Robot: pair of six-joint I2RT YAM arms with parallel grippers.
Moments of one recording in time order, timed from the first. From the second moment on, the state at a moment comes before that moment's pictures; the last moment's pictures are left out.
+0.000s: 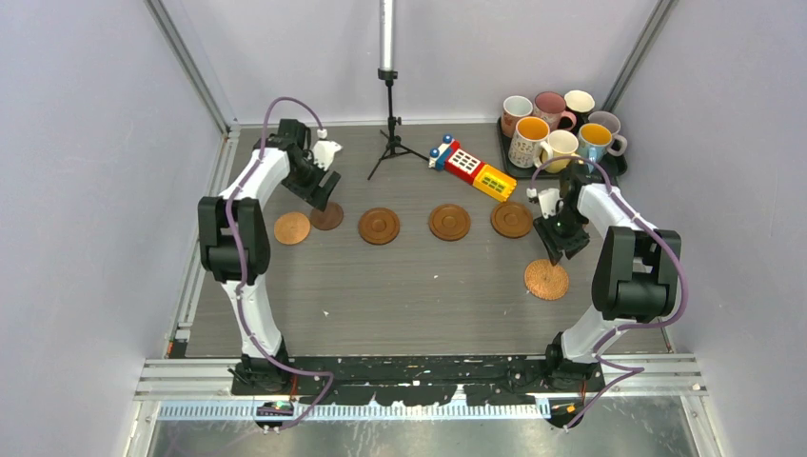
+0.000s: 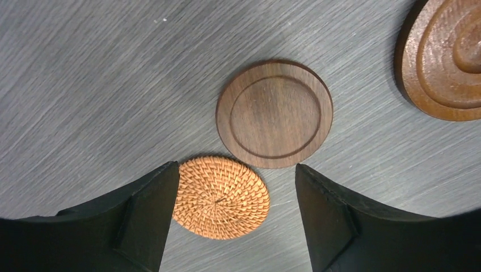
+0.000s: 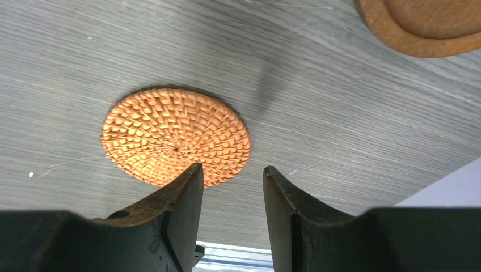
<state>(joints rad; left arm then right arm) -0.08 1.97 1.63 -0.82 0.19 0.53 -0.11 1.66 1.12 -0.93 0.02 -0.52</state>
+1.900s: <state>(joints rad) -0.34 1.73 1.09 -0.73 0.19 0.74 -0.06 1.76 1.10 -0.89 0.06 -0.46</state>
